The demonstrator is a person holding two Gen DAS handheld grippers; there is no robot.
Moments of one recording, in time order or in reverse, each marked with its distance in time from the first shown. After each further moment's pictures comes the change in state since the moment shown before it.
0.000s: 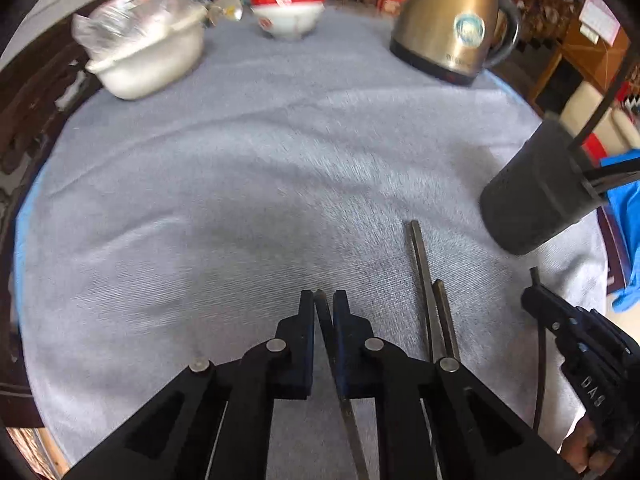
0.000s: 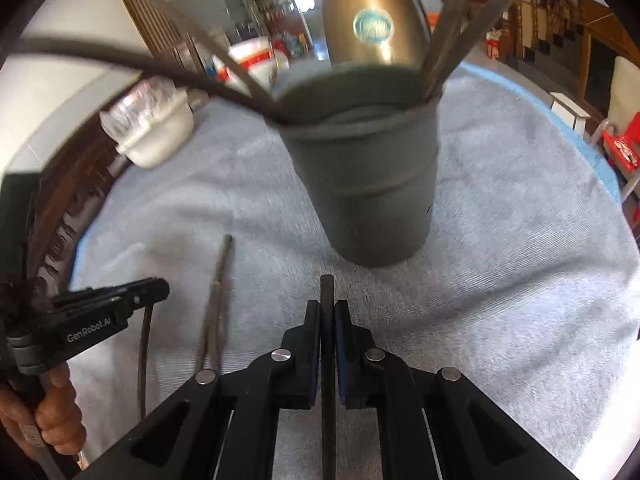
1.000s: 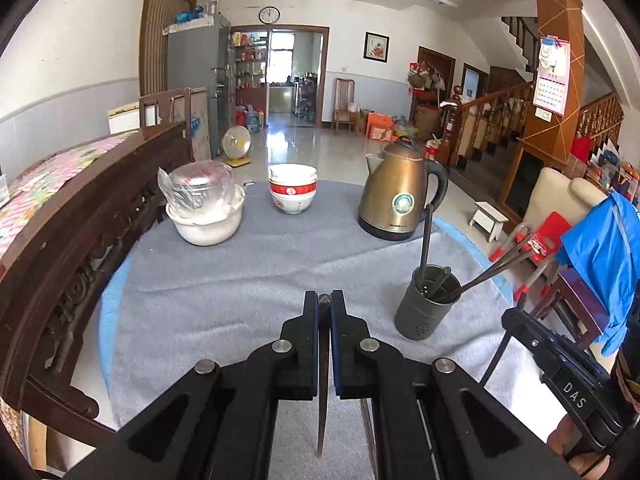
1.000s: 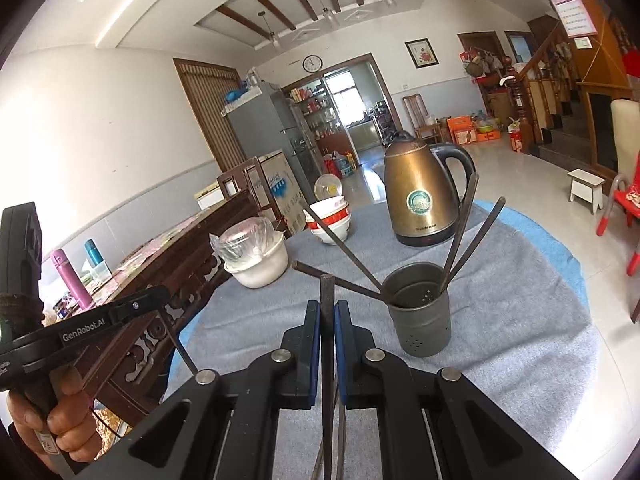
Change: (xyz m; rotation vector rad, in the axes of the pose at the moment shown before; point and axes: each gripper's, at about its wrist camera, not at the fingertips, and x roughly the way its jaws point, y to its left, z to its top) left arm -0.217 -0.010 -0.032 0.012 -0.492 -0.012; right arm -0.177 0.039 -0.010 -0.006 -0.453 0.189
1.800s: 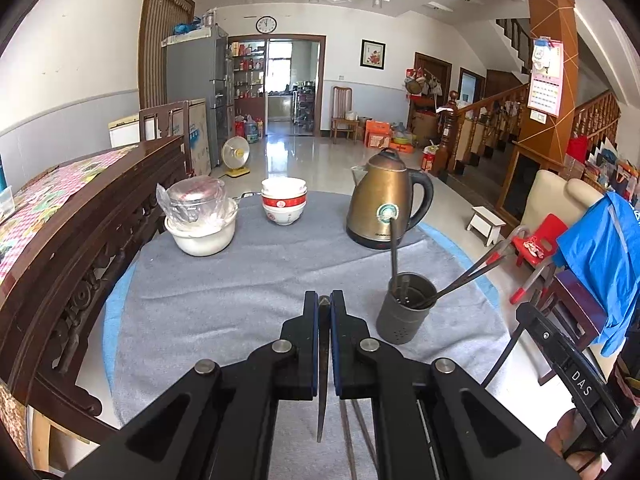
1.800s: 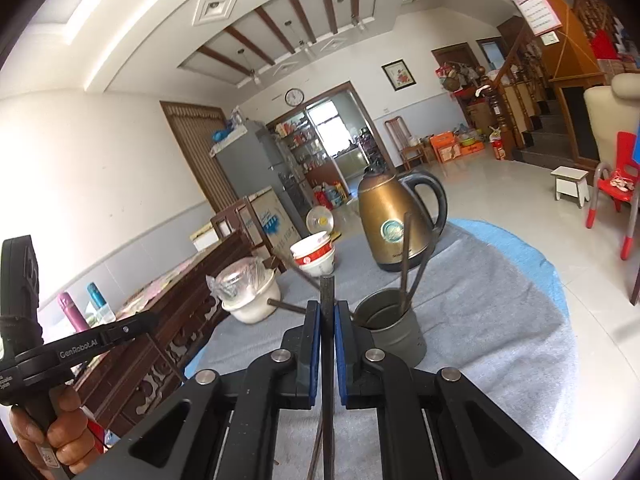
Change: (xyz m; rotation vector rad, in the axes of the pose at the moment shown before) left arm -0.032 -0.033 0.004 0.020 -0.029 0.000; right arm -0.049 -0.038 0.006 0.098 -0.123 -0.008
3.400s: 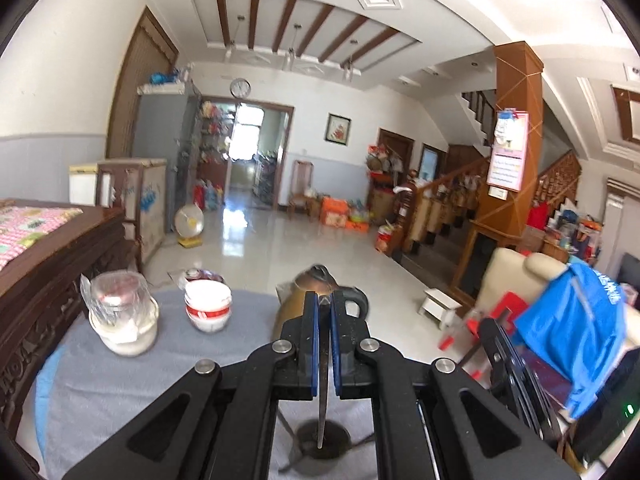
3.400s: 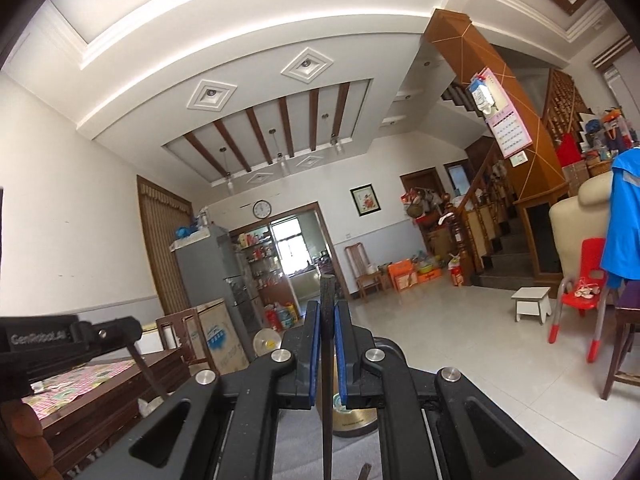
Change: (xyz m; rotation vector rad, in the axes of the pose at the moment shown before) left arm 0.037 -0.075 0.110 -0.055 -0.299 -0.142; right arm 0.045 0.017 0.101 -0.125 -0.471 -0.196
